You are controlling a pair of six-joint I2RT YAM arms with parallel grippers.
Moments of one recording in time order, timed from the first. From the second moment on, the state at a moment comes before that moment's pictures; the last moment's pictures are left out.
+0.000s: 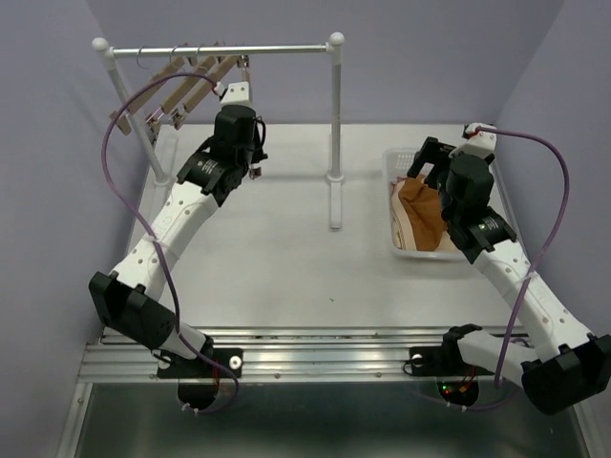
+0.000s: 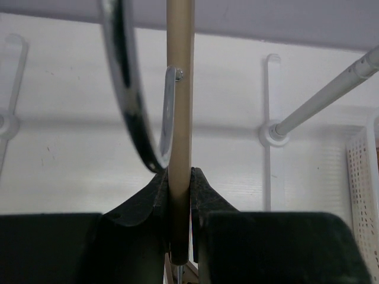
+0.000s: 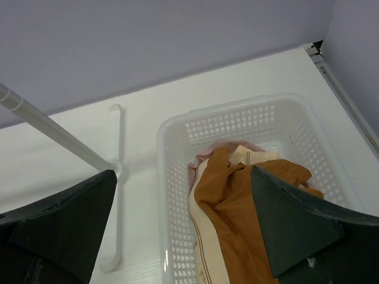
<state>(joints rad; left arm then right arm) -0.48 1.43 1.53 -0.53 -0.40 -0.35 0.34 1.07 1.04 -0.10 0.51 0.28</state>
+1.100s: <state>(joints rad) -0.33 1.90 2.25 -0.67 -0.26 -0.06 0.34 1.11 1.03 -0.10 0.50 0.25</state>
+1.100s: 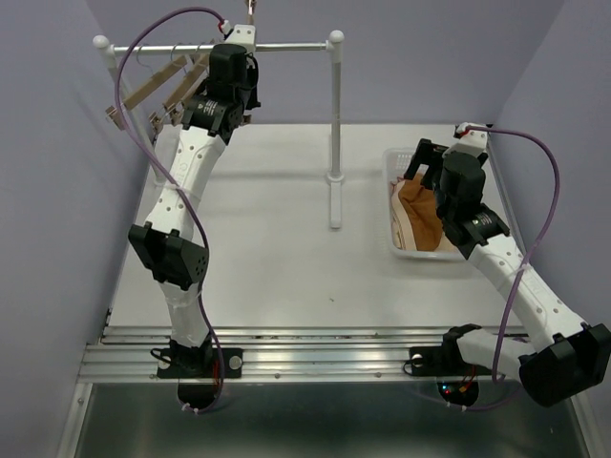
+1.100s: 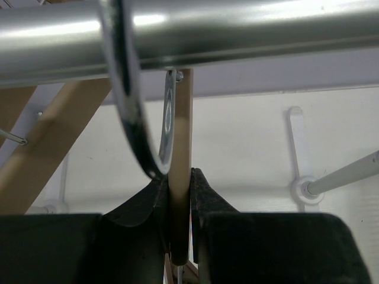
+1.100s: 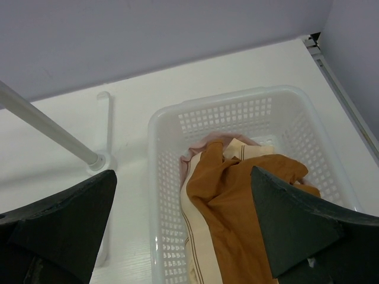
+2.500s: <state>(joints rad) -0.30 1.54 1.95 -0.57 -0.12 -0.21 0.34 1.04 1.00 -0.09 0.43 0.29</state>
